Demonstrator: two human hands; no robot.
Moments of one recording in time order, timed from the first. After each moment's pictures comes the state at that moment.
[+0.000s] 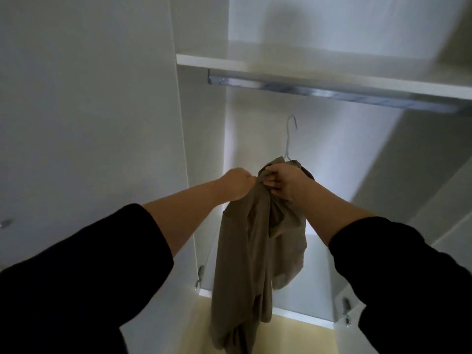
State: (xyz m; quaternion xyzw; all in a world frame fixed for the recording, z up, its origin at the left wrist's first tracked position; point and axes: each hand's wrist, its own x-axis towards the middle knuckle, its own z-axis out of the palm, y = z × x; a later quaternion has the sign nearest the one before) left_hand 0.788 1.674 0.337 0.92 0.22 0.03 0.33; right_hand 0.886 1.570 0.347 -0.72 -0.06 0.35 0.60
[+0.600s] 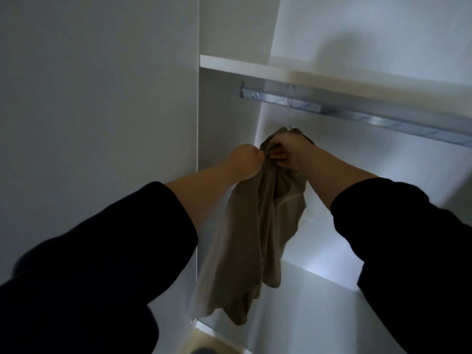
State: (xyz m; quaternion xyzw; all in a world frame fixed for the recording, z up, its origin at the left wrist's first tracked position) left_hand 0.879 1.779 0.348 0.89 0.28 0.23 0.28; right_hand 0.990 1.711 0.391 -0.76 -0.24 0.32 0.51
